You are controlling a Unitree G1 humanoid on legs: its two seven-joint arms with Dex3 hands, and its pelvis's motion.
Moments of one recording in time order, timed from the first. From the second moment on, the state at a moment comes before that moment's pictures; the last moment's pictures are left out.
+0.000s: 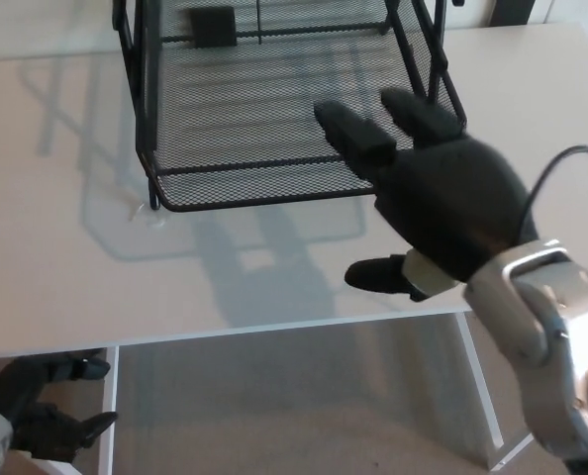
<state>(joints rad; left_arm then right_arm) -0.35 0.45 -0.10 1.19 0.15 -0.23 -0.19 -0.32 -0.32 0.42 -0.38 -1.05 0.20 0.32</state>
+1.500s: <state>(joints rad) -0.11 0.37 -0.16 1.02 0.15 -0.26 -0.20 0.87 -0.34 -0.21 -0.45 -0.57 -0.32 0.17</state>
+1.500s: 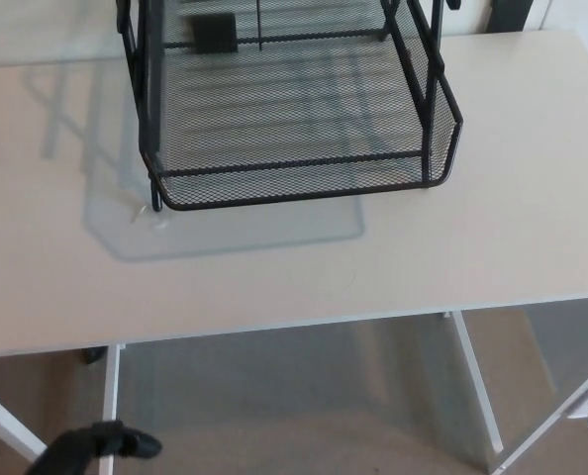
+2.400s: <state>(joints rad) 0.06 0.42 -0.17 0.88 0.16 -0.32 -0.19 0.57 -0.37 -0.11 0.30 -0.25 -0.42 0.28</state>
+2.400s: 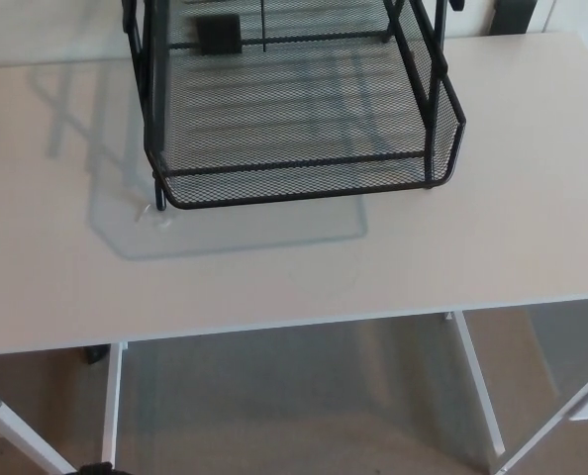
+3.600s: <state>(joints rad) 0.04 0.45 -0.15 0.84 0.19 -0.33 -0.17 0.47 -0.46 0.01 0.34 -0.26 -0.41 0.23</state>
